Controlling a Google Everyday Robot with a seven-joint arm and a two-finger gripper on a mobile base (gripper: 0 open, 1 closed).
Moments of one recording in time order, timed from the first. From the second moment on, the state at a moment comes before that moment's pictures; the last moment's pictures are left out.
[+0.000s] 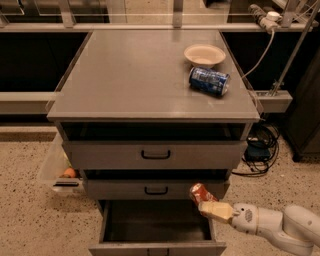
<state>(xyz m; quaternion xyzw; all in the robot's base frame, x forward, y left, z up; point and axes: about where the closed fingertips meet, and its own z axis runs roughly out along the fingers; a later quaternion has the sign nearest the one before) 0.432 -0.160 0.560 0.02 0.77 0.61 0.20</state>
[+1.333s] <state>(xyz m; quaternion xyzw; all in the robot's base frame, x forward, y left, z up) 0.439 -0.179 0.465 0.12 0.76 0.61 0.17</state>
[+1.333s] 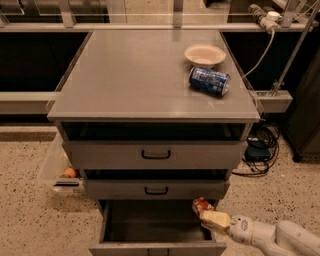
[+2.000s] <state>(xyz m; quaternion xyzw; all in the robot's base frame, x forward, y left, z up) 0.445 -0.201 0.363 0.20 0.77 0.59 0.13</state>
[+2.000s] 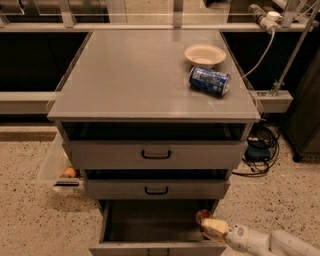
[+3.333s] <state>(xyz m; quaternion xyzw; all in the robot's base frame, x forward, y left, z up) 0.472 -0.192 0.285 0.24 0.77 0.58 0.07</state>
